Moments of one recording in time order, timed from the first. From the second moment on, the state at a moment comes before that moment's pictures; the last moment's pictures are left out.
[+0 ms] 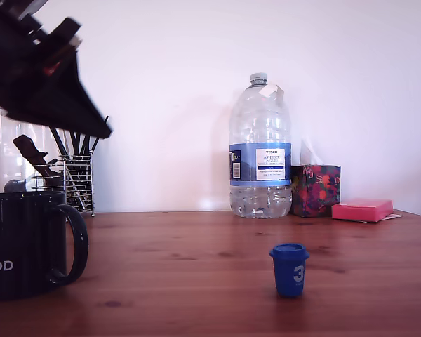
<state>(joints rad) -0.61 1.08 0.62 -0.03 0.18 -0.05</state>
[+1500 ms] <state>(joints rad) -1.17 1.63 0.44 0.85 -0.37 -0.36</state>
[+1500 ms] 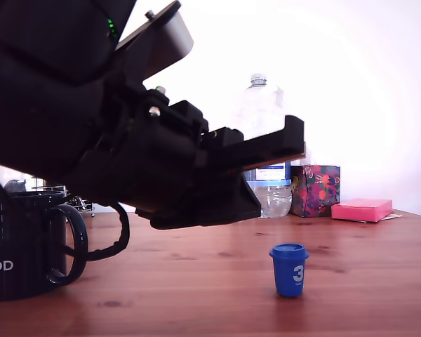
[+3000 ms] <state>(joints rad) -1.03 1.74 0.72 0.44 -0.13 -0.38</state>
